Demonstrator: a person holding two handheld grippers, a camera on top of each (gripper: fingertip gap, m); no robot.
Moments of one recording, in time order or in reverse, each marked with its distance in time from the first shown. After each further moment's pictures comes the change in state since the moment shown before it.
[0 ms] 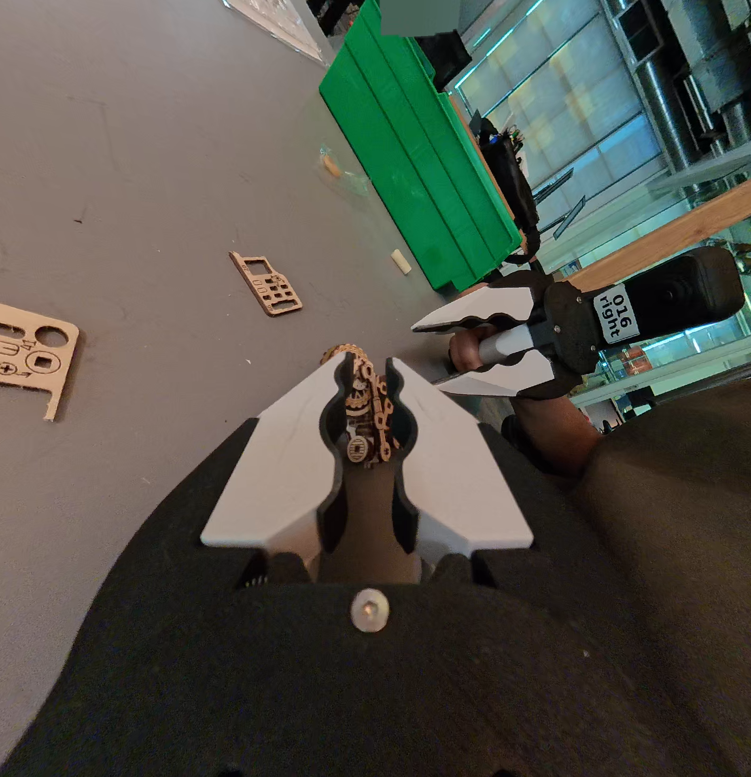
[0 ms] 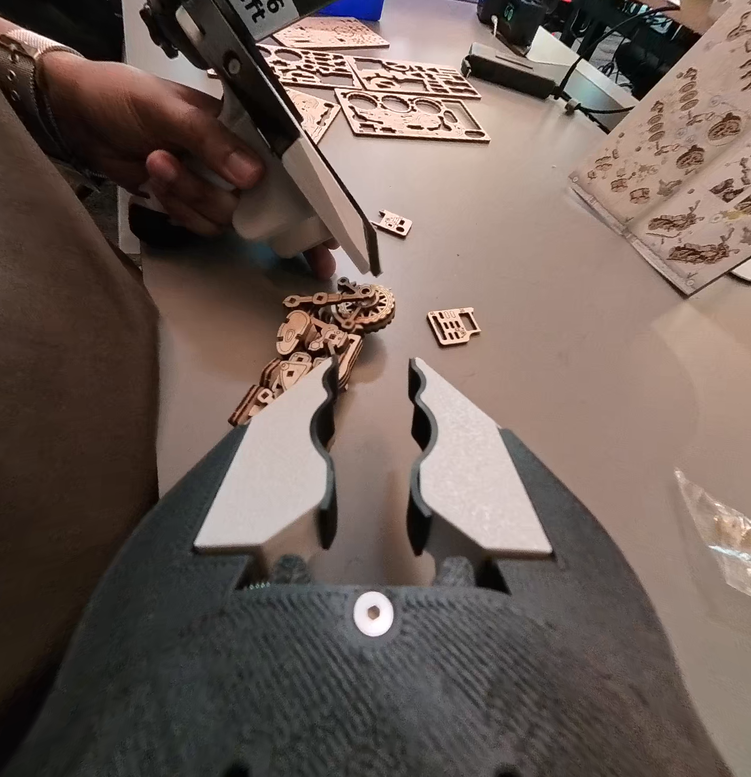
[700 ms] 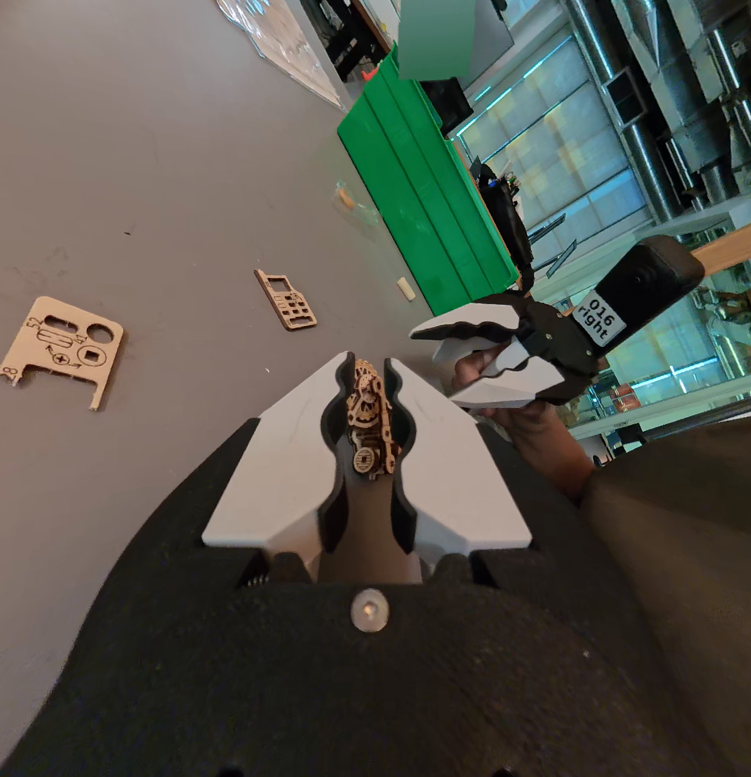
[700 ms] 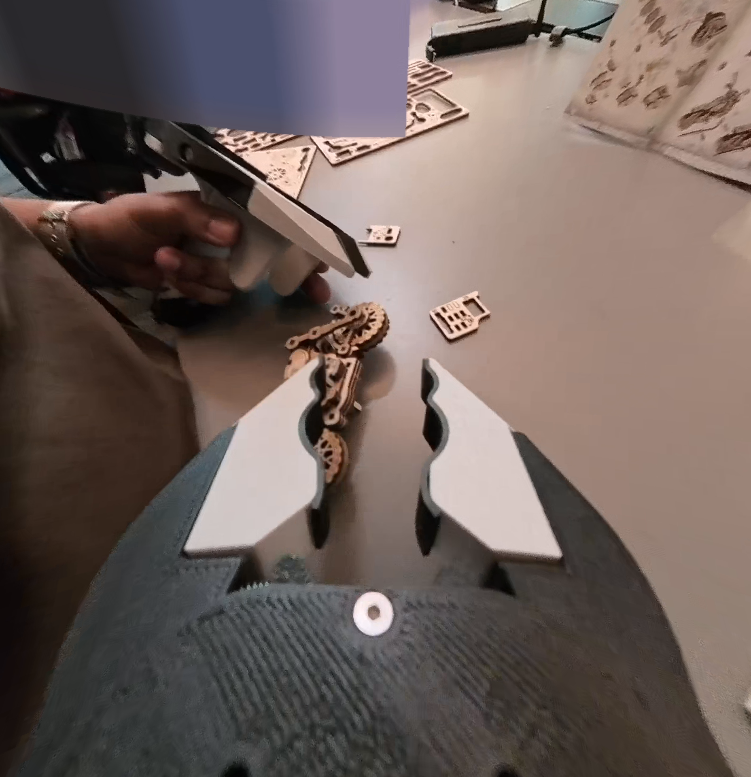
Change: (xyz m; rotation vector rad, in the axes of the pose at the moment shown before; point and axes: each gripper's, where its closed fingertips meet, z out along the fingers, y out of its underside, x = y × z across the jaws) left arm -0.006 -0.011 -0.006 0.075 -0.011 -0.054; right arm 0.007 -0.007 0.003 0.027 -0.049 0.337
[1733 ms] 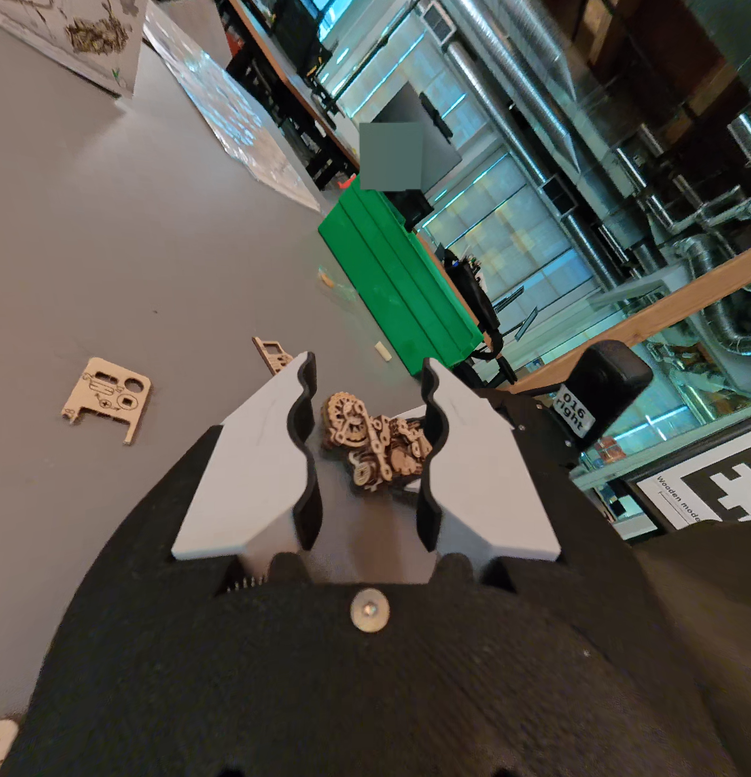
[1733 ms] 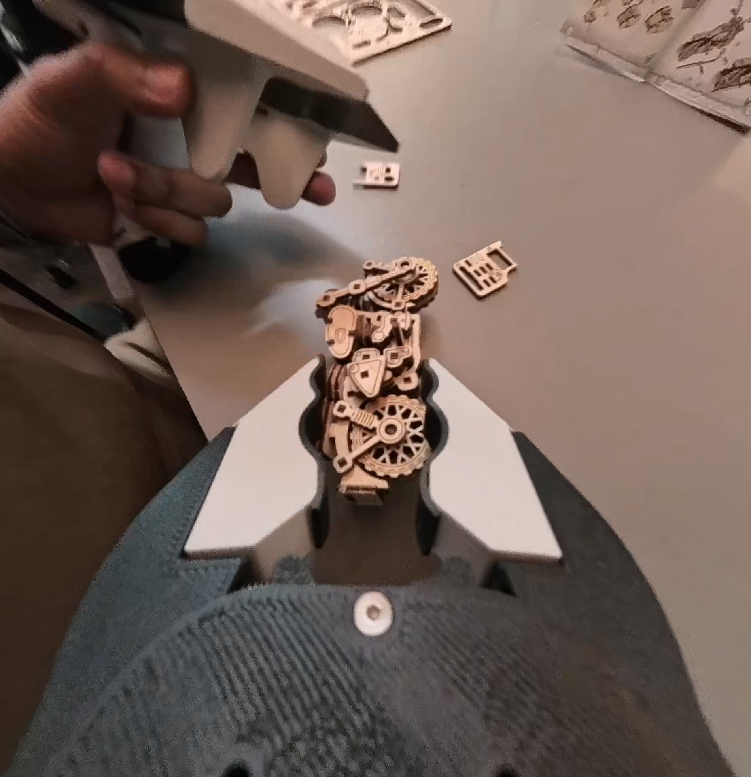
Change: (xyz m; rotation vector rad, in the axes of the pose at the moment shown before) left arm 0.012 -0.032 -0.022 0.205 0.066 0.026; right arm -0.021 0.025 0.009 -0.123 0.176 -0.009
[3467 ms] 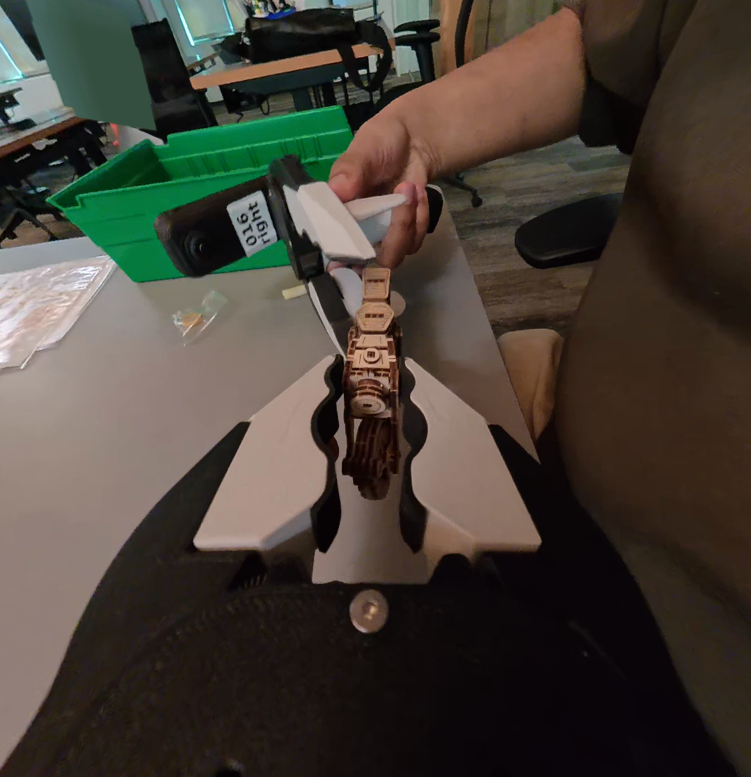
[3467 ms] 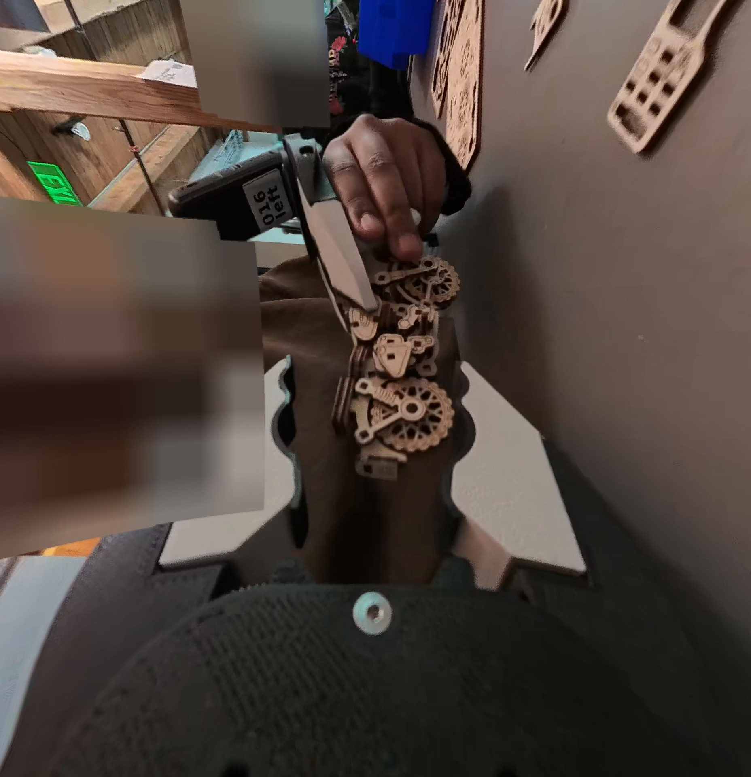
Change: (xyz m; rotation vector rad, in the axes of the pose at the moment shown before) left arm 0.056 0.064 0.026 -0.441 0.387 1.061; right arm 0.001 -0.040 -0.040 -0.296 -1.061 0.997
